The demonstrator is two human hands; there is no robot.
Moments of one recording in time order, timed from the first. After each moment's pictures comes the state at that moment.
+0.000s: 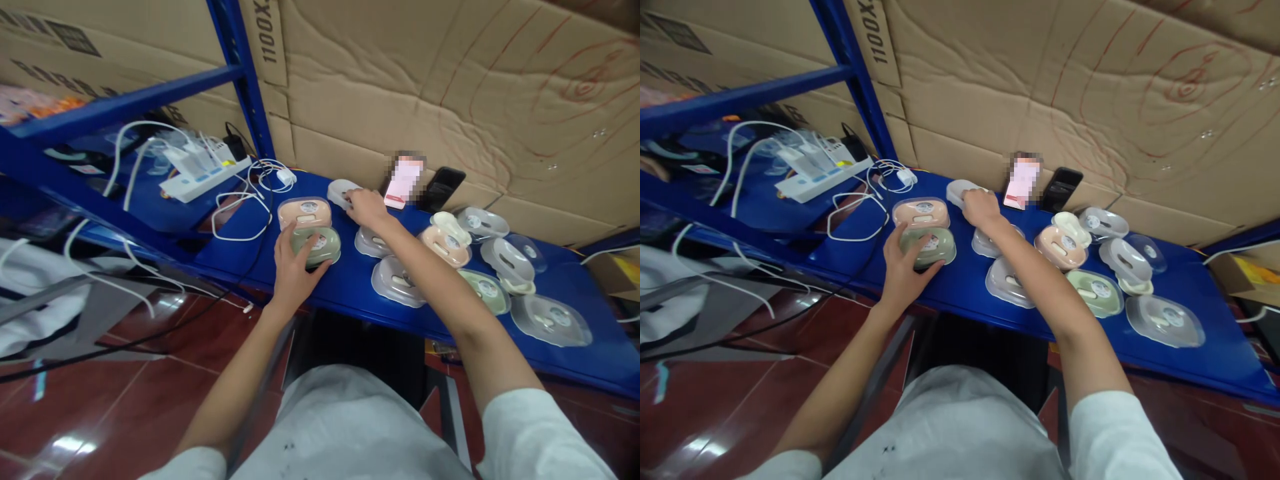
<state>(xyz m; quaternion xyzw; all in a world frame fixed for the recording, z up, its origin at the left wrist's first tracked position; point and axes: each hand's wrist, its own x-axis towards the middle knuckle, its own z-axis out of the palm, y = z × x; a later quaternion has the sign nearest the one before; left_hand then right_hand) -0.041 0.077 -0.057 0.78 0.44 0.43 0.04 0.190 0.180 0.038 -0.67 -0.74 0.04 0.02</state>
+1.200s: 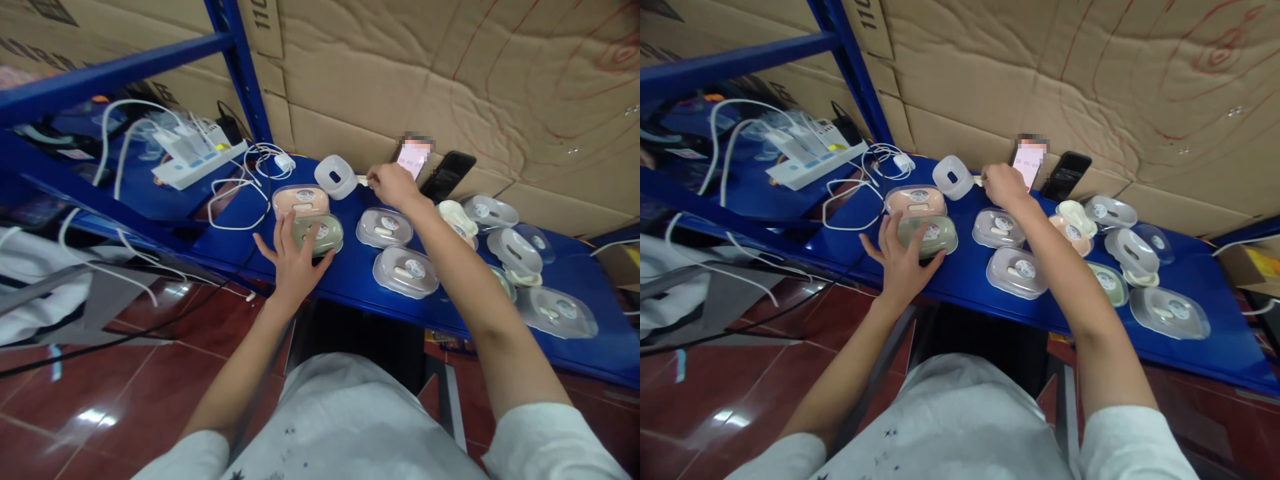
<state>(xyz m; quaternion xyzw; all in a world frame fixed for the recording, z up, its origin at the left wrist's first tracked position) -0.031 0.060 -0.045 0.76 0.52 0.38 0.00 0.234 0.173 0.068 -0.69 -0.72 0.04 0.06</state>
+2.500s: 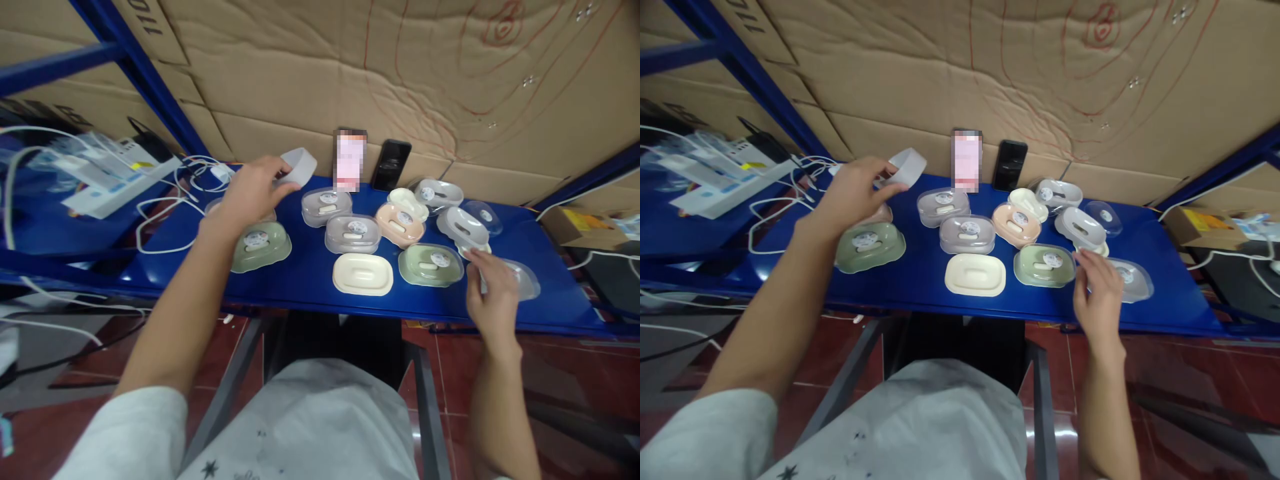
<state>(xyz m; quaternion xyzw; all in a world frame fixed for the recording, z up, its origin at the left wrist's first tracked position) 0.040 0.188 0.066 0.91 0.36 0.21 0.05 0.401 -0.167 0.019 -0.74 -0.58 -0.17 0.29</state>
